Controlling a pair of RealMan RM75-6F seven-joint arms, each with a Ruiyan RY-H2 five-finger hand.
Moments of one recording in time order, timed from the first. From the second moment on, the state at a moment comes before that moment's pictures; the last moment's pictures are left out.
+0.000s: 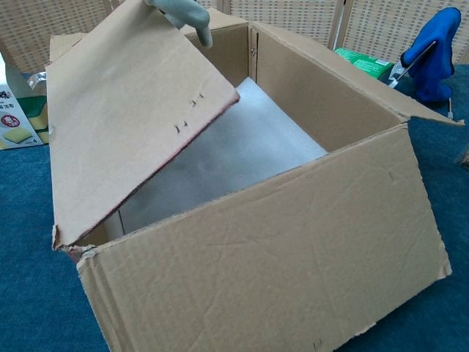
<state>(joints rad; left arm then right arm) -1.24 -0.88 -0.18 -1.95 0.71 0.47 0.08 0.07 -0.95 -0.01 -1.78 -1.70 1.53 0.27</state>
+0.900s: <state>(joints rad) -0.91 -0.55 -0.45 -2.09 1.07 0.29 -0.35 0.07 -0.97 -0.04 -1.80 -1.75 1.53 0.18</state>
